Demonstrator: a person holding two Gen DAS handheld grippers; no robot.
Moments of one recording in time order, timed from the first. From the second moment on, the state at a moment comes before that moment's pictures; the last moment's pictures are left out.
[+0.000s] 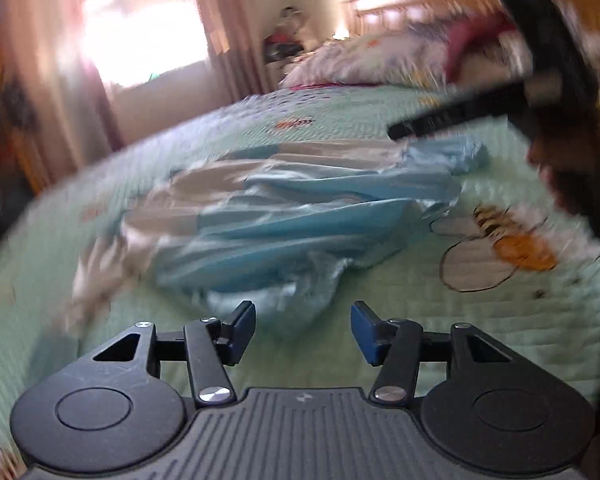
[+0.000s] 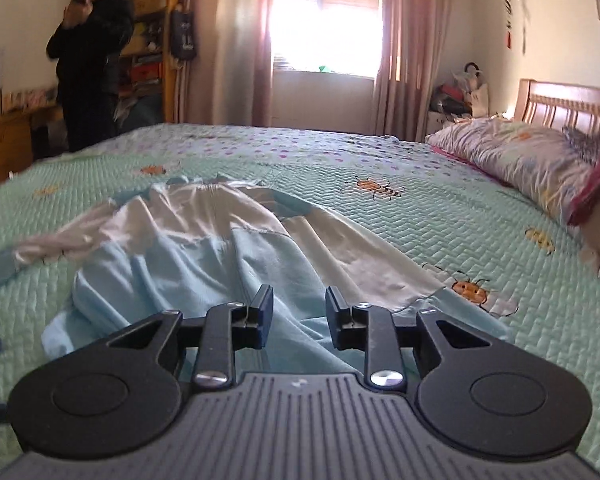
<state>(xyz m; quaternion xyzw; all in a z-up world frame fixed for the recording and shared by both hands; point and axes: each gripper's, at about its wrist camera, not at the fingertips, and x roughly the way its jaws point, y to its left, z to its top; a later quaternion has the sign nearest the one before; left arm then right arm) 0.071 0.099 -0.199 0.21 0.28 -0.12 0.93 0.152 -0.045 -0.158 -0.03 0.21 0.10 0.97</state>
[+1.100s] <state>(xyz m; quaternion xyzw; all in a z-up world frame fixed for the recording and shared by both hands) 0.134 0.075 -0.219 0.29 0.31 -0.05 0.90 0.129 -0.115 -0.200 0.11 0.24 0.06 0.96</state>
